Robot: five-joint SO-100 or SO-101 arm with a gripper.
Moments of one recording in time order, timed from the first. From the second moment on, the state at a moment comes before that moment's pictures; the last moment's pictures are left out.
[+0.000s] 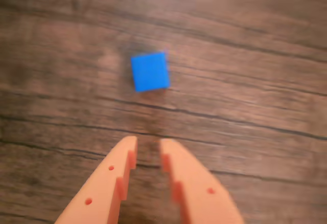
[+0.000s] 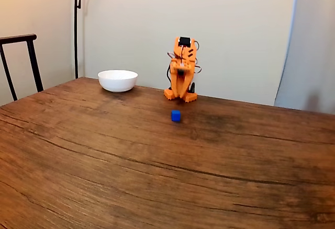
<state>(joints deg) -1.1 189.7 166.2 77.4 96.6</state>
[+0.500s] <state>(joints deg) 0.7 185.7 157.1 78.8 99.6</state>
